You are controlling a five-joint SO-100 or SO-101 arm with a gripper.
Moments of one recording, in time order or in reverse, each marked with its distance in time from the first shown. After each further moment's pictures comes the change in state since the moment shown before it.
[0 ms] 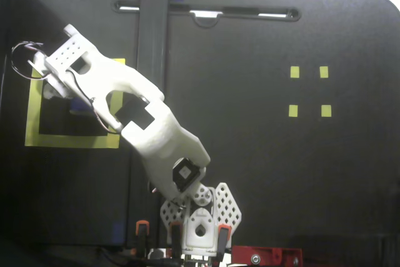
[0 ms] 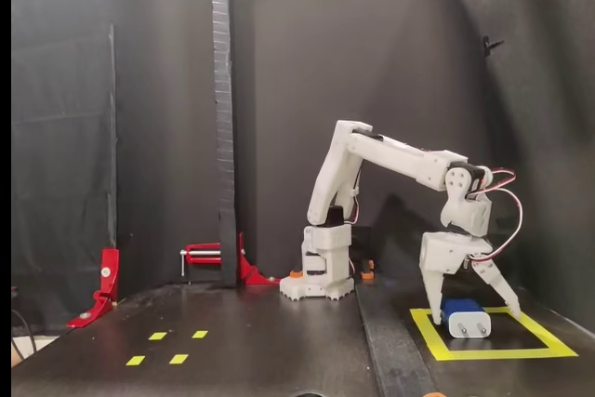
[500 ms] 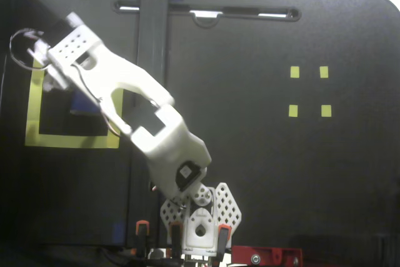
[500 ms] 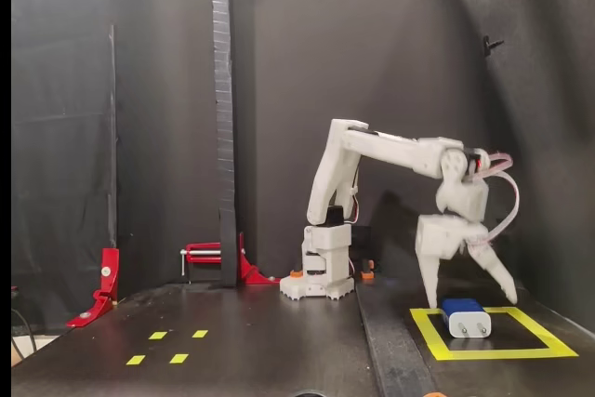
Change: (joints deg) arm 2.5 9.9 -3.1 9.9 -2.5
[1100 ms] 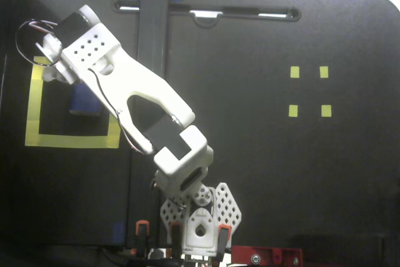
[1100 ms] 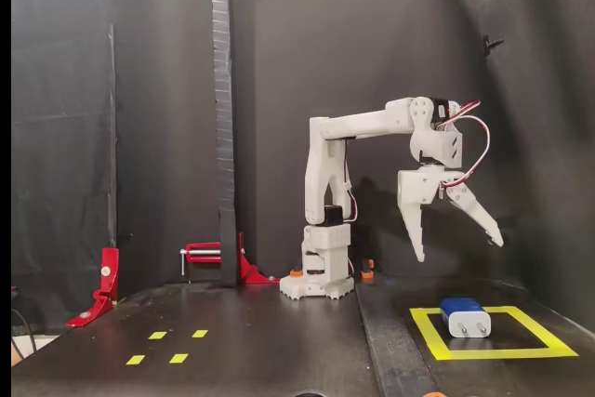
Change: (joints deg) arm 1.8 10.6 0.0 6.6 -1.3
